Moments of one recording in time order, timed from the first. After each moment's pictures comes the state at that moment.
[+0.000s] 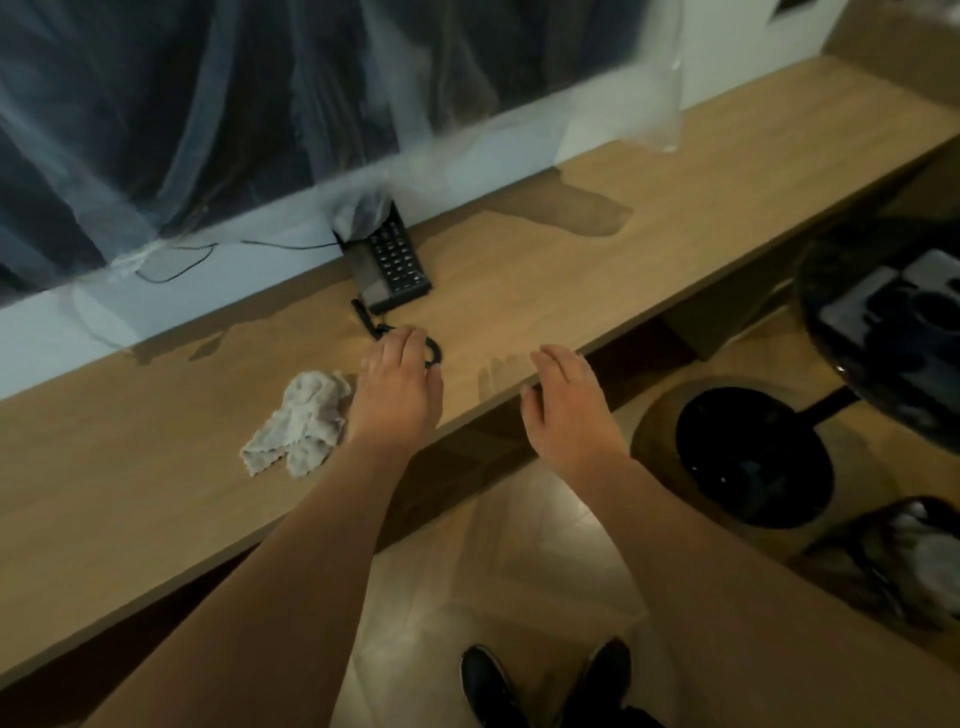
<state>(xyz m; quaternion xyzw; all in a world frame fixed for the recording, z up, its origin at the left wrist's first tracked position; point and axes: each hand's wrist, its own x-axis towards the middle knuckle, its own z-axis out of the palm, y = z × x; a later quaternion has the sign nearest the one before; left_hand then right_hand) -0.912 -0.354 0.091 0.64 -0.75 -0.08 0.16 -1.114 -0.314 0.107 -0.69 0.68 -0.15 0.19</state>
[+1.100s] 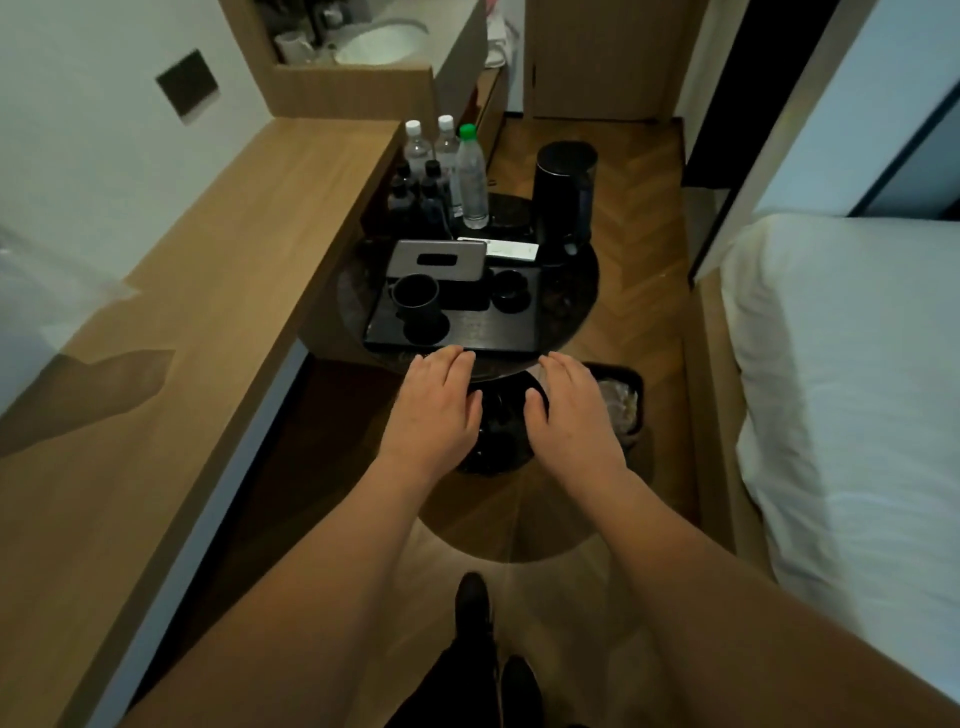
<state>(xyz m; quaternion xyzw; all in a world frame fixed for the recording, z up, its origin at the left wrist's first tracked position) -1.477 -0.258 0.101 0.20 -0.97 -0.09 0.11 -1.571 -0.113 0.106 -0.32 0.90 -0.29 0.09</state>
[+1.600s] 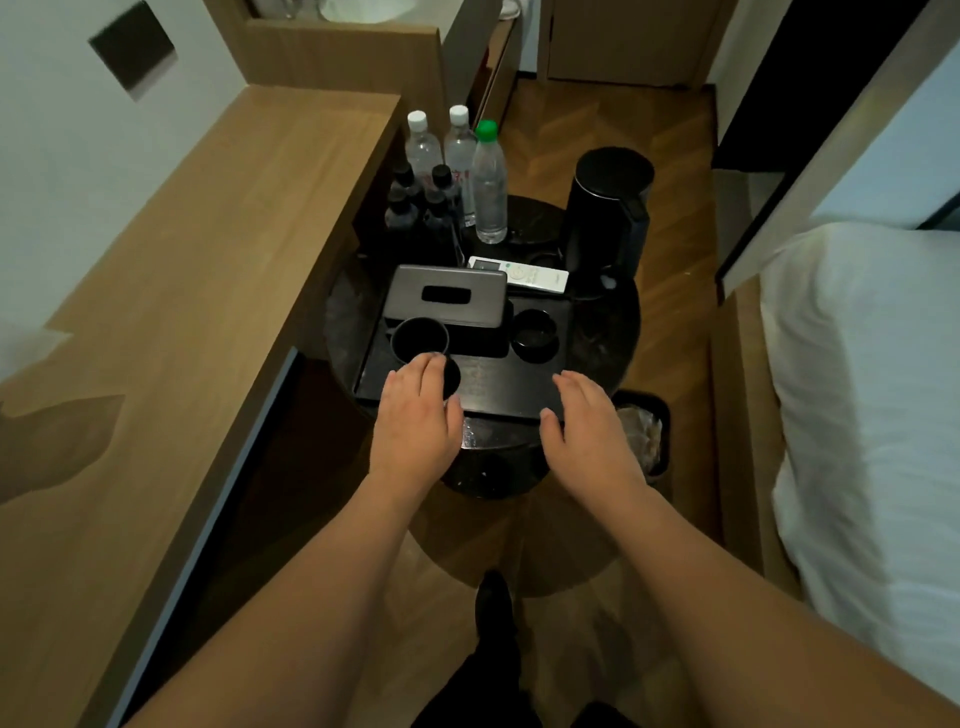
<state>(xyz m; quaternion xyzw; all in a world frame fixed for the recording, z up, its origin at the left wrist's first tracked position) -1.586 -0.394 0.045 0.27 -0.95 -0.14 0.11 -1.697 -0.224 0.068 -0.31 0.90 -0.25 0.17</state>
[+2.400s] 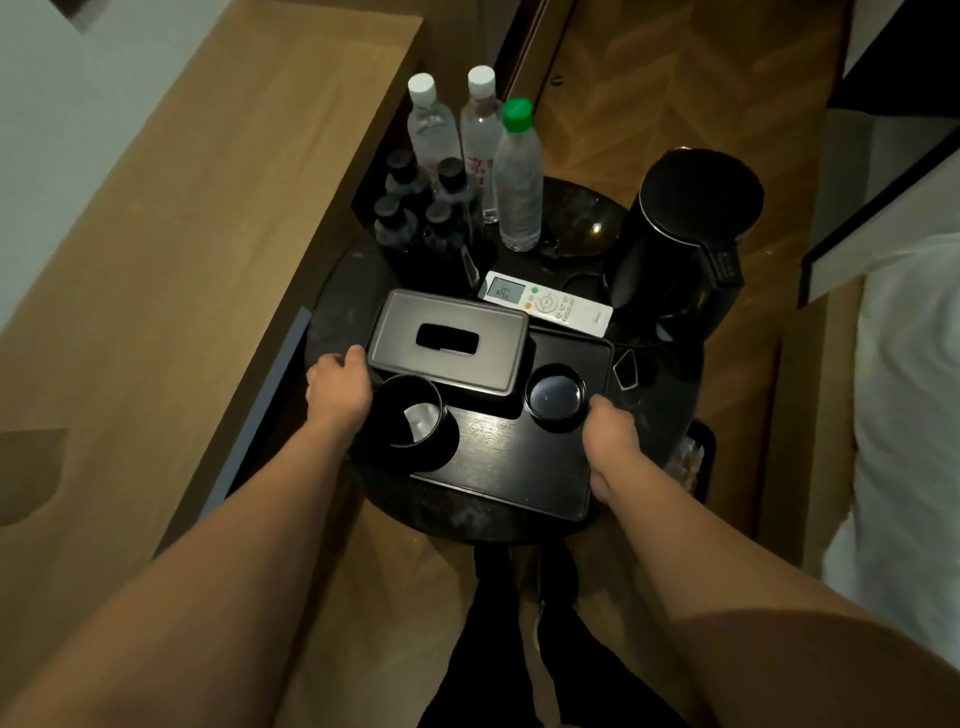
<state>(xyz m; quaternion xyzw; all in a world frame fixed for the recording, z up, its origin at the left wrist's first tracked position) -1.699 -0.576 -0.017 0.67 -0.64 -0.39 0.03 -1.864 -0.343 -0.053 0.23 0.74 -0.47 0.42</state>
